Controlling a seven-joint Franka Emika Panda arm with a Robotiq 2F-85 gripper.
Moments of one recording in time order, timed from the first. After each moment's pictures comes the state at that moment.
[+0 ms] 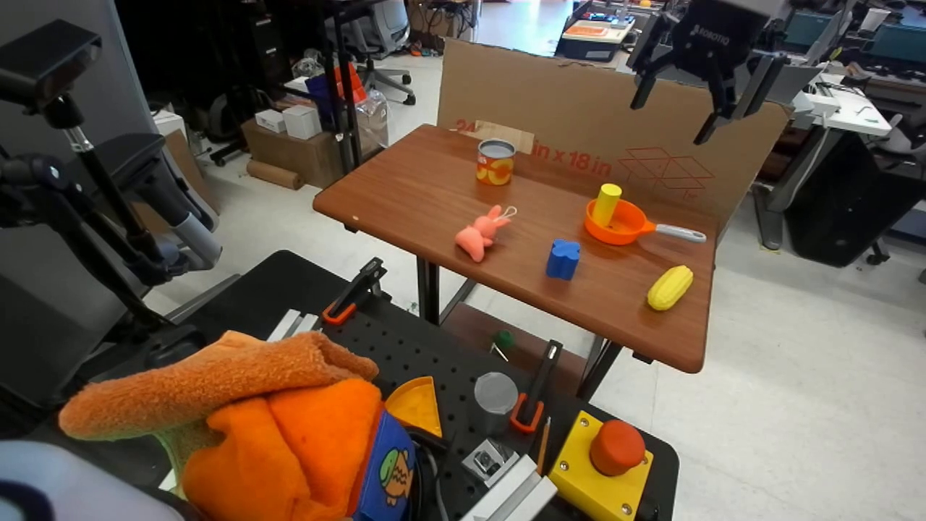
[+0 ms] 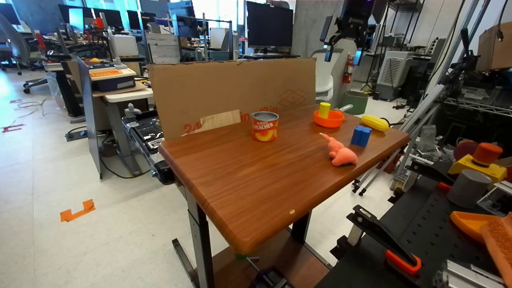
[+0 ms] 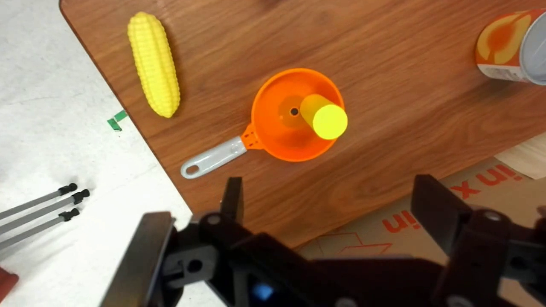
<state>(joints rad) -0.15 0.34 -0.08 -1.87 0.11 2.21 0.10</state>
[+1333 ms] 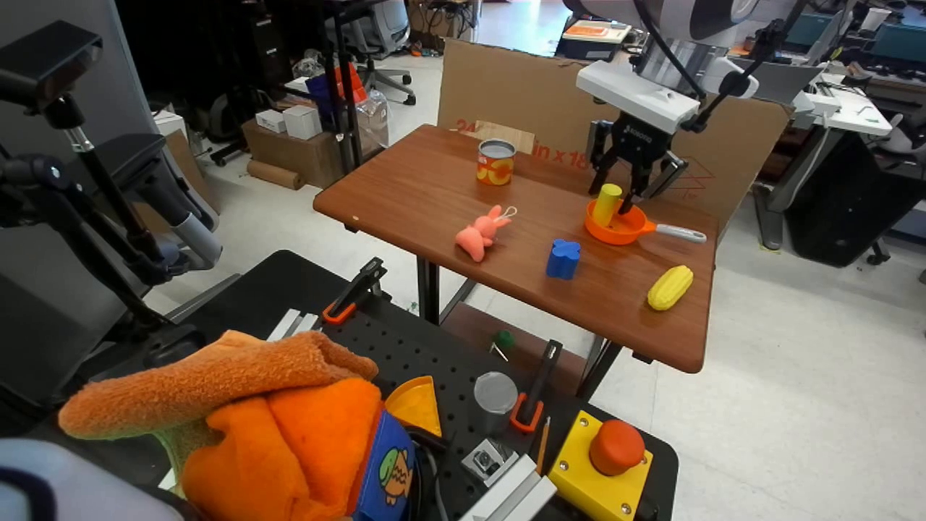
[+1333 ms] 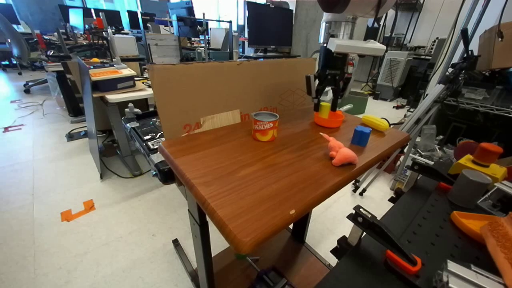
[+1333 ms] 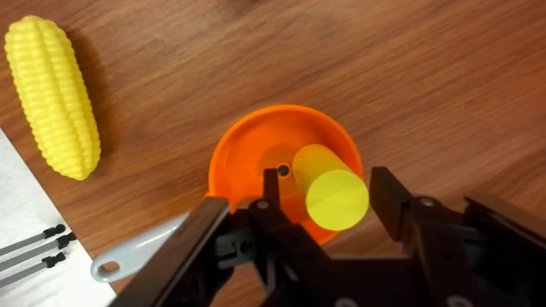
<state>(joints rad) -0.10 0.60 -0.08 -1.80 0.11 2.29 0.15</state>
